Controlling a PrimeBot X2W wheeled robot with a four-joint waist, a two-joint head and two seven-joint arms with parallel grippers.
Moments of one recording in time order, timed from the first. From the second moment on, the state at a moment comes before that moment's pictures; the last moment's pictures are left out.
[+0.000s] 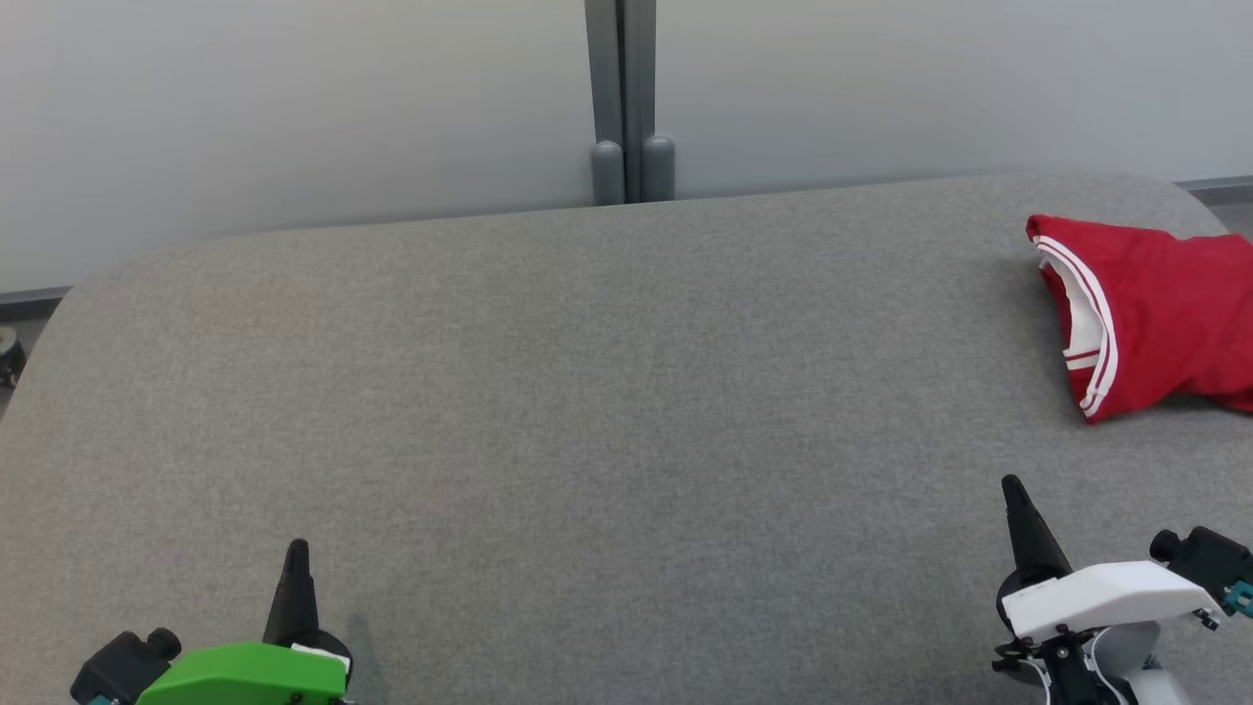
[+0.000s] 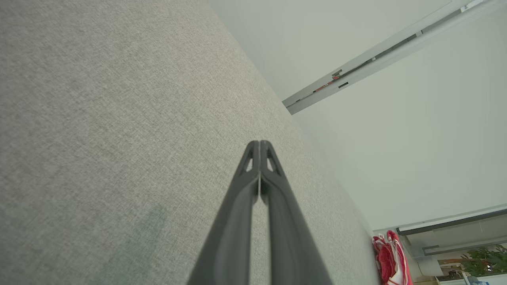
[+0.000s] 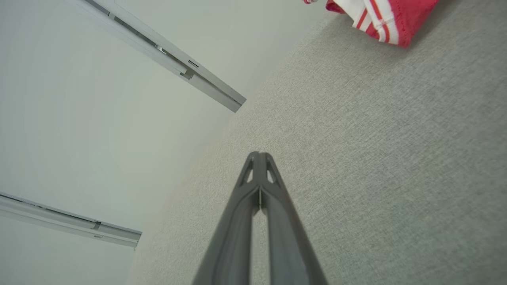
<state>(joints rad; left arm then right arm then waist) 0.02 0.05 0.01 0.24 -1.04 -0.08 -0.06 -0.07 -0.04 -0.05 0.30 0.95 0.13 -0.06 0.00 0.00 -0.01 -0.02</state>
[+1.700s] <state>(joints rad) -0.07 0.05 0.08 0.23 -1.46 -0.09 0.06 -0.10 -0.05 -0.10 0.27 1.43 0.13 0.07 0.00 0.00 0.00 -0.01</state>
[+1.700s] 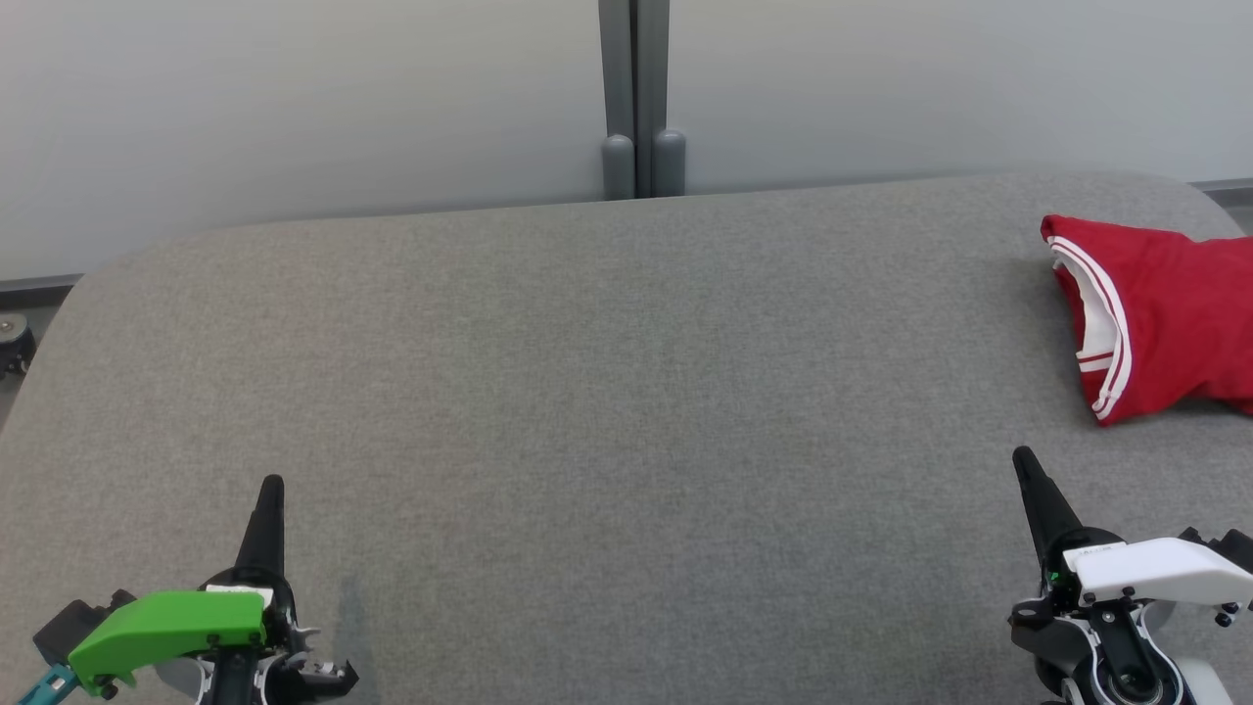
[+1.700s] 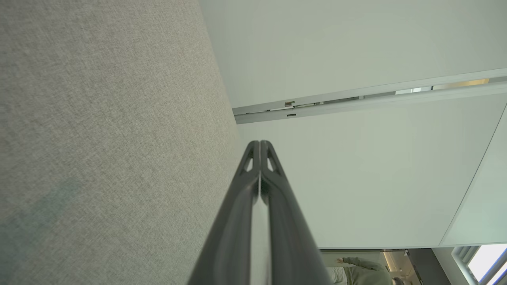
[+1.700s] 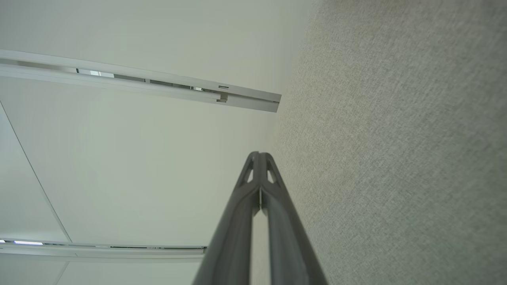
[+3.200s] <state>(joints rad) -0.11 0.05 0.11 0.22 -1.62 -0.10 0.11 -0.12 -0.05 -0.12 0.26 1.61 0.13 0.12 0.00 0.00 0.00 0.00</state>
